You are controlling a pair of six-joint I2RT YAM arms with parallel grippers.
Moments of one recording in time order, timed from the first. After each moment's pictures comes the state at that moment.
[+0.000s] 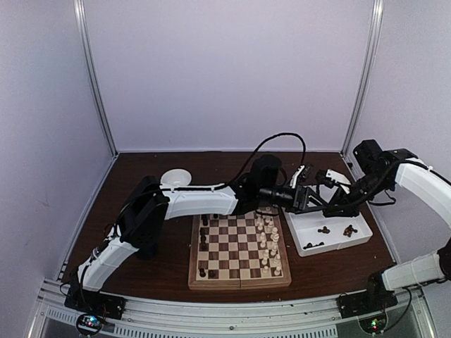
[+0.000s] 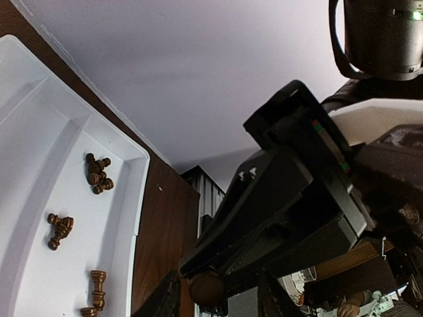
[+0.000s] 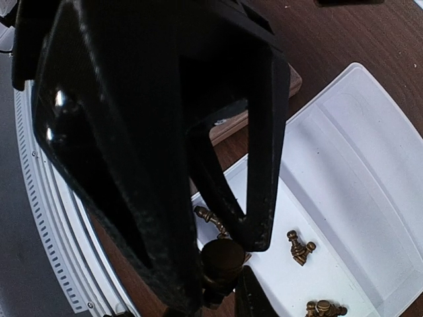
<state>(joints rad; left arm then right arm) -1.07 2.53 2.11 0.30 0.75 -0.87 0.18 1.22 1.06 -1.08 -0.54 -0.71</state>
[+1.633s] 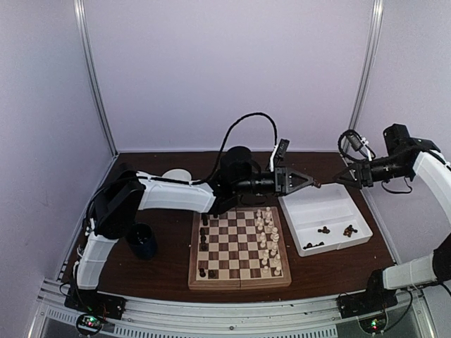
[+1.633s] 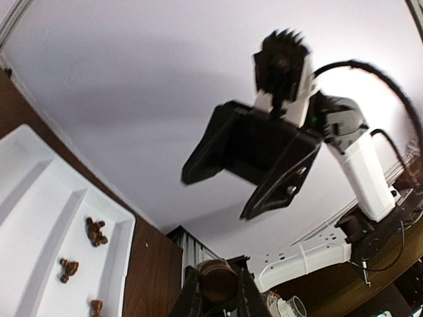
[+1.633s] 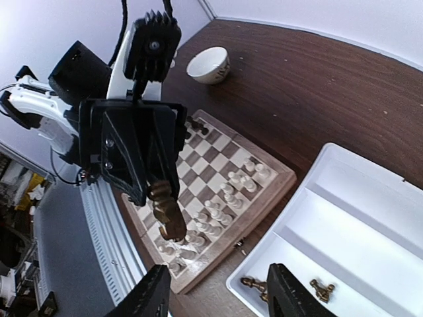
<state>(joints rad) -1.03 2.30 1.73 0.68 0.62 -0.96 -0.09 1.19 1.20 -1.07 -0.95 -0.48</state>
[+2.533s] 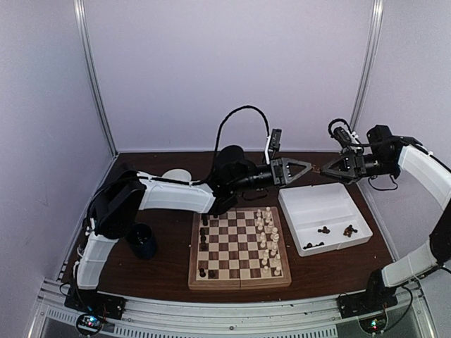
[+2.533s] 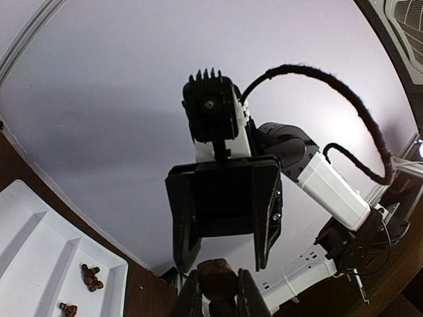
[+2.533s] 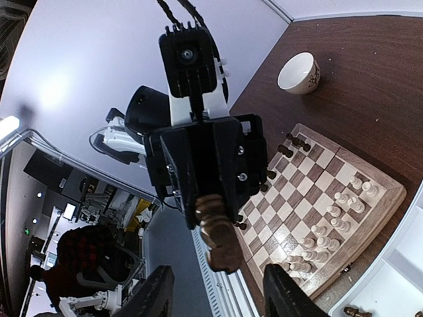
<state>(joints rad) -1.02 2.27 1.71 0.90 0.53 -0.99 -0.01 1.34 1.21 -1.01 -1.33 -0.21</state>
